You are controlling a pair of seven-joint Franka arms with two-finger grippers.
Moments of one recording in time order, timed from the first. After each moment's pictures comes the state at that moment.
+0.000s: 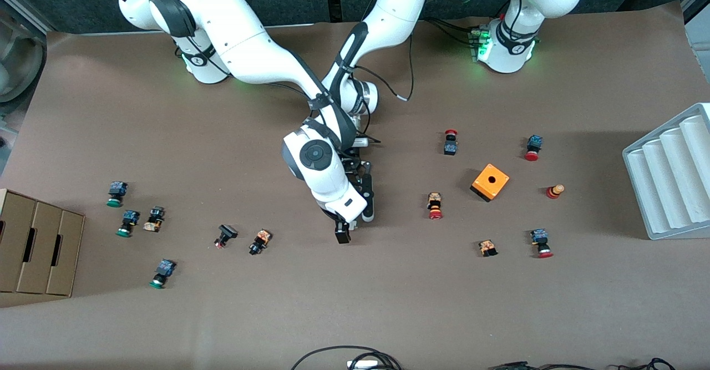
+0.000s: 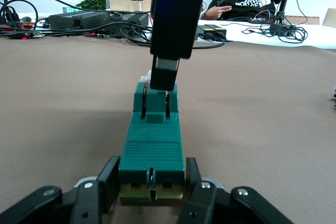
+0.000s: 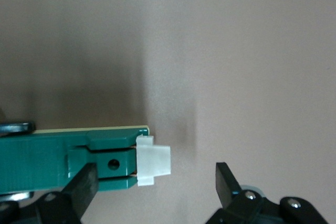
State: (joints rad) left arm -1.38 1.00 0.35 -1.63 1.57 2.30 -2.64; right arm 0.84 0.85 -0.22 -1.44 0.19 2.50 -1.00
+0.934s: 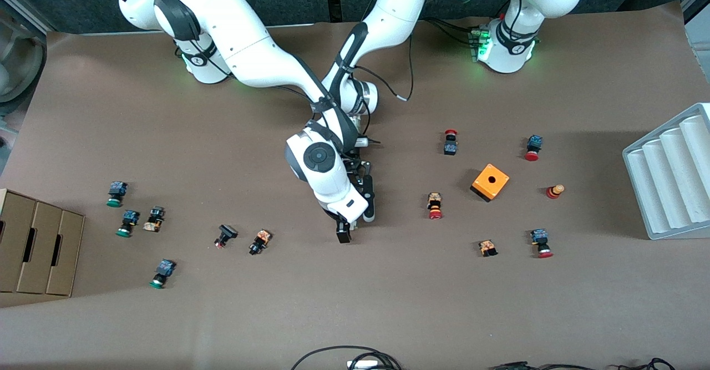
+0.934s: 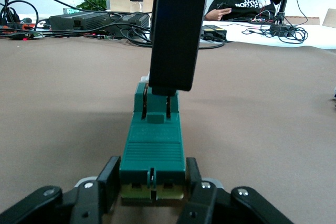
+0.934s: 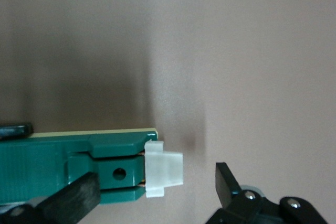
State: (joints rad) left arm -1.38 1.00 0.35 -1.63 1.57 2.29 -2.64; right arm 0.84 0.88 -0.22 -1.43 0.19 2.51 -0.99
